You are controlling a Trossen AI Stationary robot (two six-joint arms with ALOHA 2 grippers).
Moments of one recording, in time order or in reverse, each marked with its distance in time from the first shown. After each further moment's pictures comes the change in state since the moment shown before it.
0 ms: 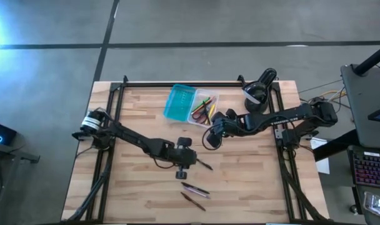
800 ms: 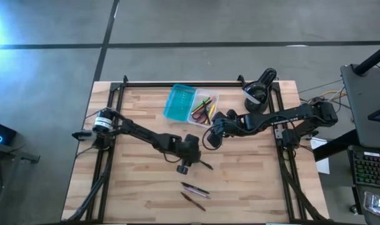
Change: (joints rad) left arm 0.106 0.139 0.049 0.017 0.160 0.278; right arm 0.001 0.000 -0.001 -0.022 -0.004 0.028
